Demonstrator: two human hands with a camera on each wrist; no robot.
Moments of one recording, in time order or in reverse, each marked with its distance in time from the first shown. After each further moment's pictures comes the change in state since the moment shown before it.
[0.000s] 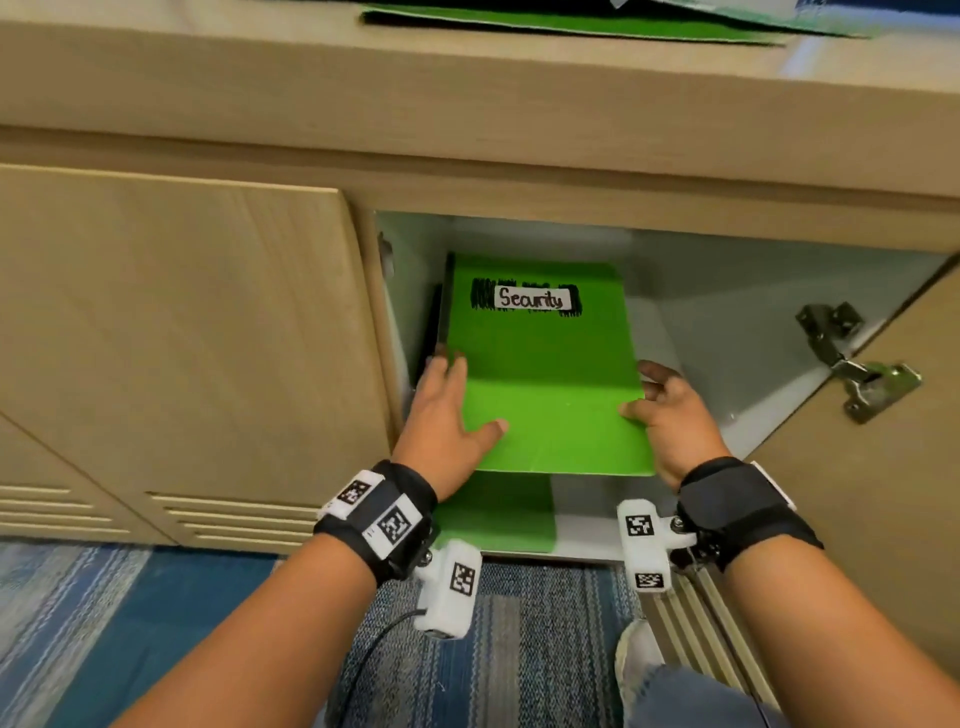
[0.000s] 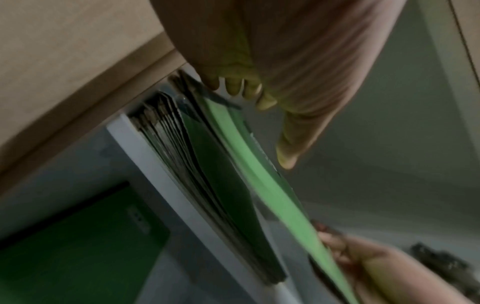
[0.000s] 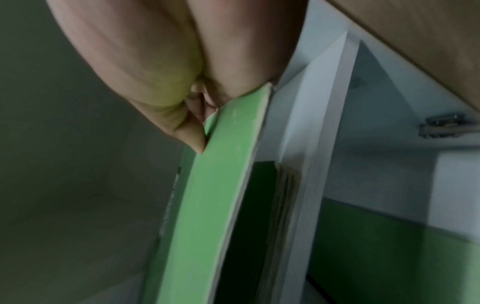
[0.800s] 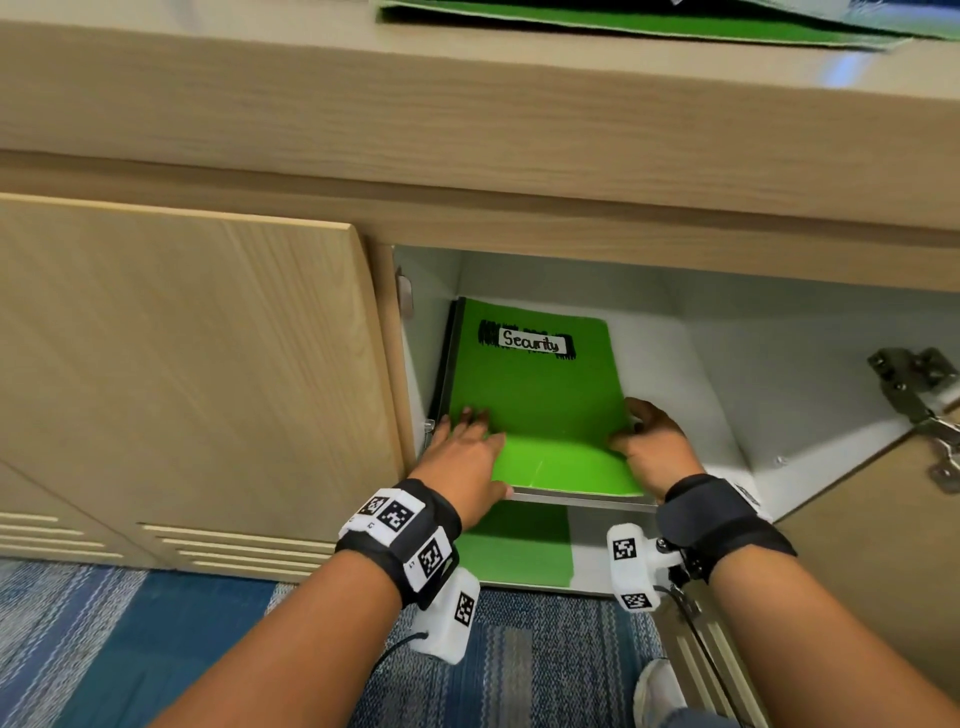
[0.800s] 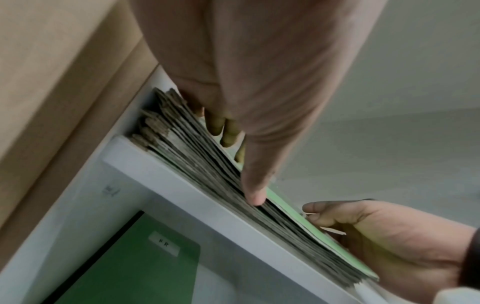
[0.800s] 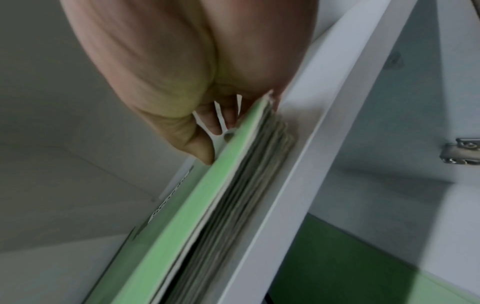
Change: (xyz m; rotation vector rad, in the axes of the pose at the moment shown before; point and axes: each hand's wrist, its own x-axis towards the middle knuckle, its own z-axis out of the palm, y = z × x) left_hand 0.041 -0.030 0.014 0.606 -0.440 0.126; right_hand 0.056 0.035 0.033 -0.461 -0.047 0.054
